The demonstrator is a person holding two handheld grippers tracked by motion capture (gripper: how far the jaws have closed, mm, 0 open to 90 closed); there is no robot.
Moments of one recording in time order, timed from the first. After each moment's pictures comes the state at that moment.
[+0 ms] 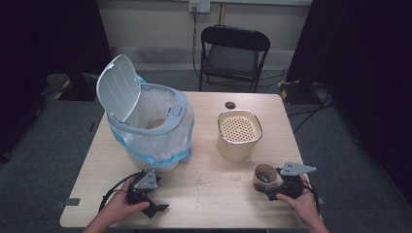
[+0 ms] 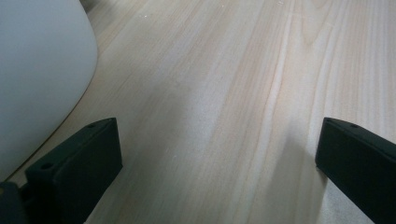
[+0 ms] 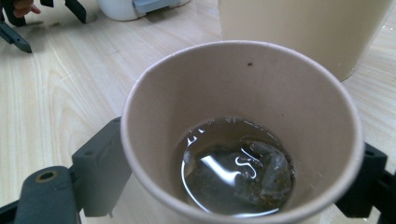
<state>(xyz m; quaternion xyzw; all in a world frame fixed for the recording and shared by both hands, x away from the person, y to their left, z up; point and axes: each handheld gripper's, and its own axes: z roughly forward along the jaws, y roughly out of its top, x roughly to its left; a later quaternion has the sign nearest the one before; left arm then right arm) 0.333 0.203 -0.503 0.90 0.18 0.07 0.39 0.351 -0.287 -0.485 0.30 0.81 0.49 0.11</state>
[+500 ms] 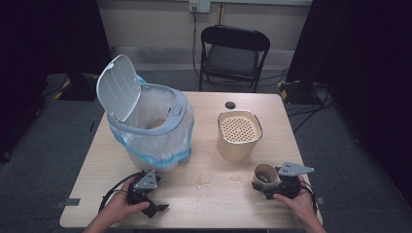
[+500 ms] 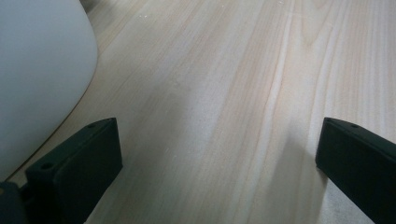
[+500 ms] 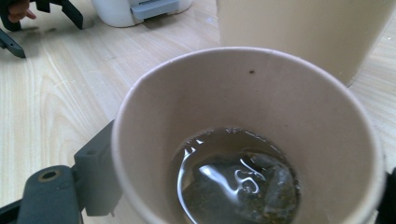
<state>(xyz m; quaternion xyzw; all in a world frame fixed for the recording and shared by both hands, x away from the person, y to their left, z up) 0.333 0.203 -0.503 0.90 0.18 0.07 0.39 0.354 -0.283 -0.489 0.29 0.80 0.50 0.13</state>
